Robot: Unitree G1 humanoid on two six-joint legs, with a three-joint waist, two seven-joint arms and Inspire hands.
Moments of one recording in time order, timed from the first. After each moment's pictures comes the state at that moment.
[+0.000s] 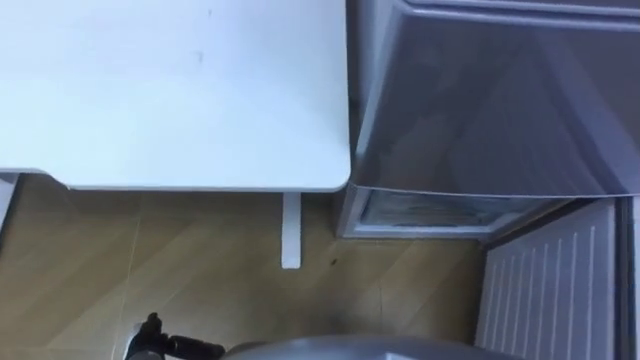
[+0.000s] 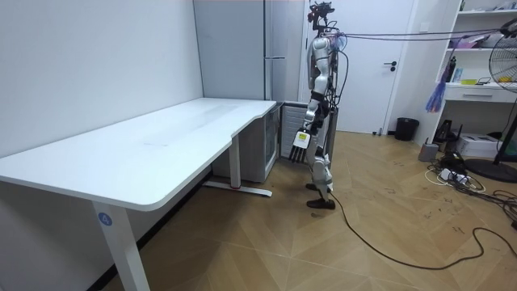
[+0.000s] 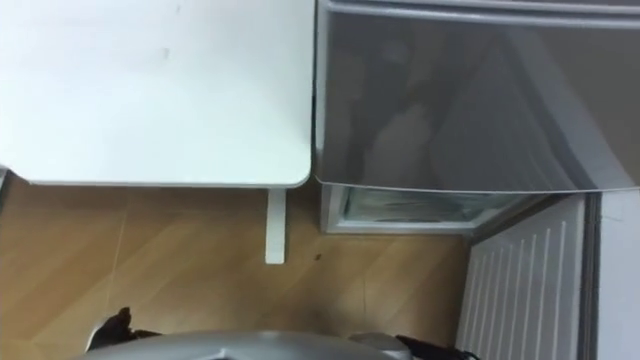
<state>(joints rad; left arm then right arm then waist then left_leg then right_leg) 0.17 0.23 0.06 1.06 0.08 0.08 0.14 0.12 -0.26 0.02 1.34 0.61 0.06 0.15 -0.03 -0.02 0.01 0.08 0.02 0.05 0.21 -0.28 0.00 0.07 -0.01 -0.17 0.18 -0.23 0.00</state>
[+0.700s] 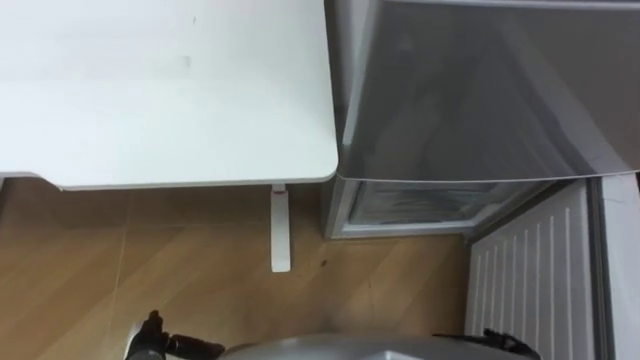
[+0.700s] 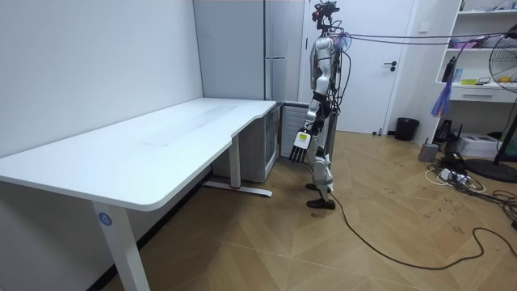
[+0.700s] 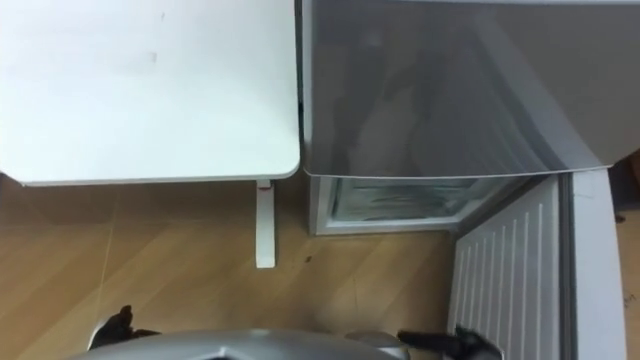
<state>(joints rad) 0.16 0.22 0.06 1.08 0.13 0.04 0.14 0.10 -0.26 -0.05 1.18 0.35 0.06 0.07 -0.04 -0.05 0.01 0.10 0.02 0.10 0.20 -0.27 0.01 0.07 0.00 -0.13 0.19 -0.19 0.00</state>
